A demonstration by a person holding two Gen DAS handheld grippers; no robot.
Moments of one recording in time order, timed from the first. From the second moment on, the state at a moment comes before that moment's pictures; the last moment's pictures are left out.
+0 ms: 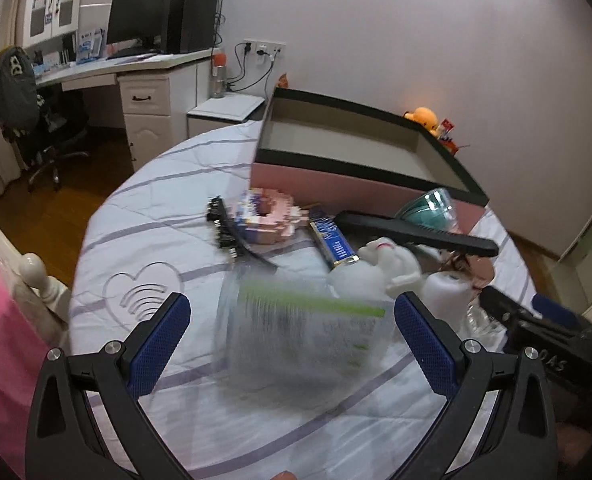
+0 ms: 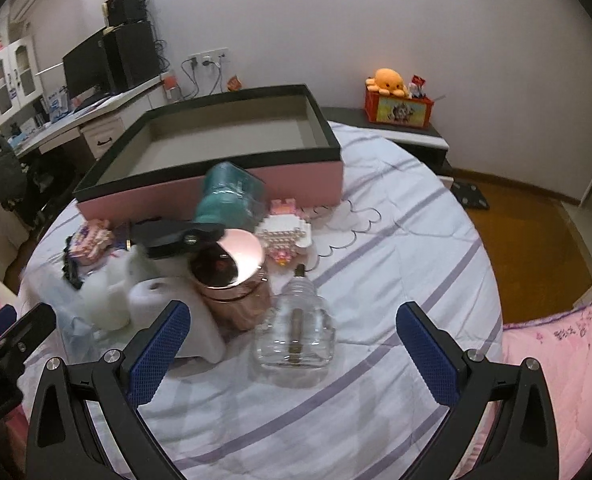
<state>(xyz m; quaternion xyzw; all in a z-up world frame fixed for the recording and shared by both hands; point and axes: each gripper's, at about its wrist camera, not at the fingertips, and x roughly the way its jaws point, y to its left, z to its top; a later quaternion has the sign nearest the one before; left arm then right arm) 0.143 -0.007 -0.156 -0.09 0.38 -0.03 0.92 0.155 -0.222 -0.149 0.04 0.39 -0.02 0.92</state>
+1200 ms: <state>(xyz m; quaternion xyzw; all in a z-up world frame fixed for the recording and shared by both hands) 0.139 -0.010 -0.176 -0.07 0.40 -0.06 0.91 0.154 -0.232 -0.172 0.03 0.41 0.01 0.91</state>
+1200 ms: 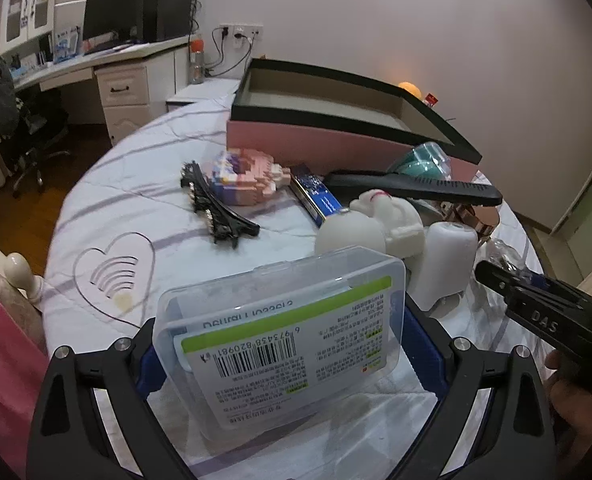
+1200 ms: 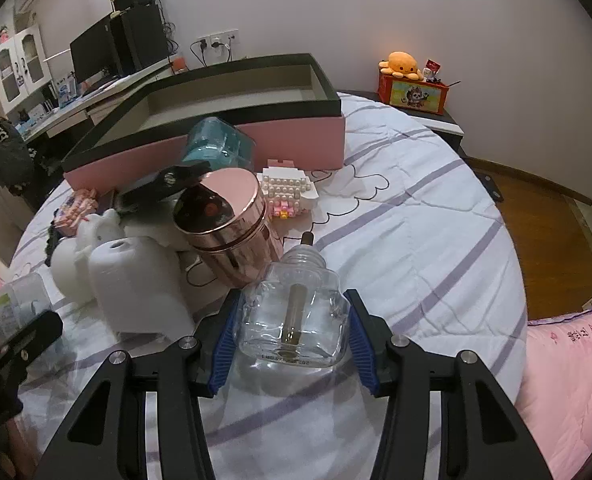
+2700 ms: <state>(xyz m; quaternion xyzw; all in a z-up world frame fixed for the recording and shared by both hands) 0.404 -0.048 -0.148 0.01 0.42 -0.02 0.91 0.398 -0.203 -0.139 -0.02 0.45 0.10 0.89</state>
